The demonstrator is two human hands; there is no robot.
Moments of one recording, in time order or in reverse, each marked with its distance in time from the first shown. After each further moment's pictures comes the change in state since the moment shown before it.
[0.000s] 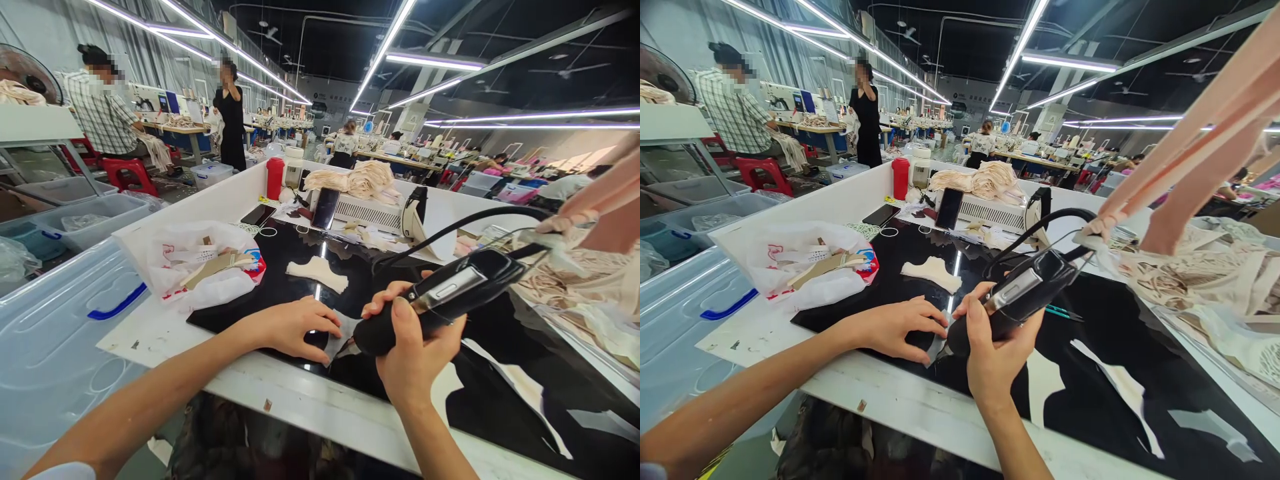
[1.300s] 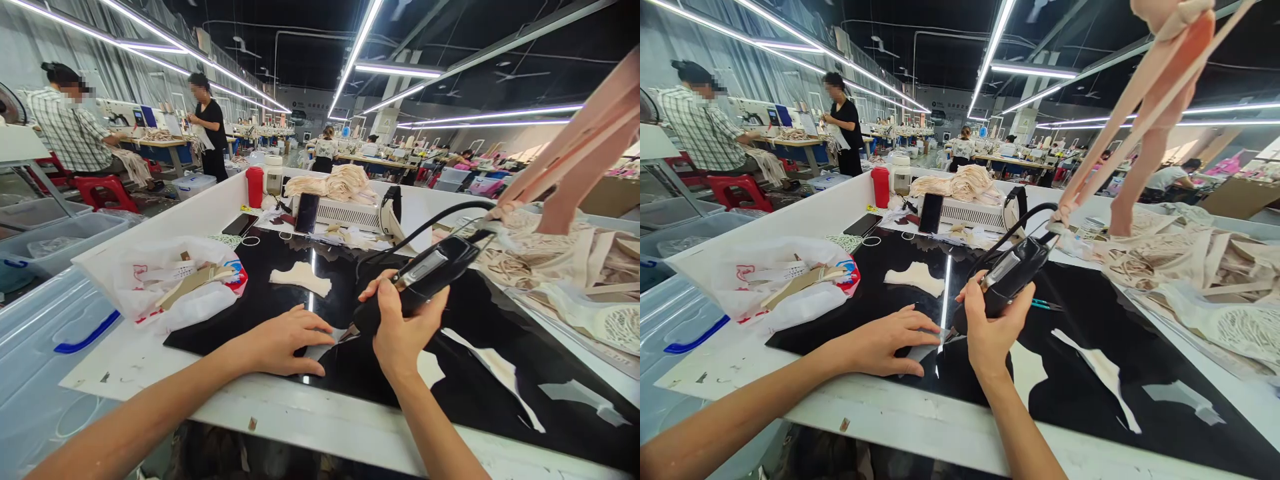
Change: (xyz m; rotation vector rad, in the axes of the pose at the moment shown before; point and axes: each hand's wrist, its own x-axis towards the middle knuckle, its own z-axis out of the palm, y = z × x) left_hand 0.005 0.005 0.012 0.056 0.003 -0.003; right_hand 0.032 0.016 -0.014 -0.129 0.136 -0.152
